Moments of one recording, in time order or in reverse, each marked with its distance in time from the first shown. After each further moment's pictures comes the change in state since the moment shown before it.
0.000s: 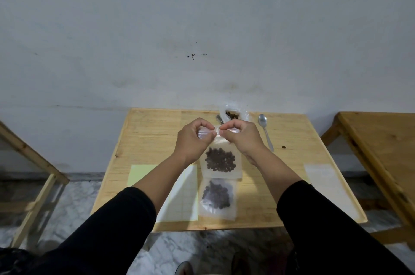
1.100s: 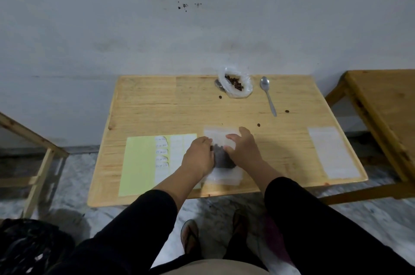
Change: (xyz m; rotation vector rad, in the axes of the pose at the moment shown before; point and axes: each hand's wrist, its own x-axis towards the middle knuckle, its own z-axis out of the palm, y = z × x) left_hand -0.050 -0.098 0.052 0.682 -0.344 -0.055; right_hand -0.030 0.131 0.026 -0.775 -0.035 0.075
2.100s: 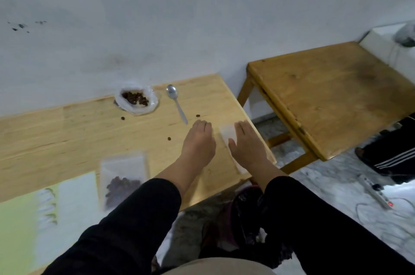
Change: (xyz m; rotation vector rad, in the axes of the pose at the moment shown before) left_hand 0.089 0.214 0.093 0.322 0.092 0.542; right_hand -0.027 0.188 -0.144 -0.314 0.203 0.171
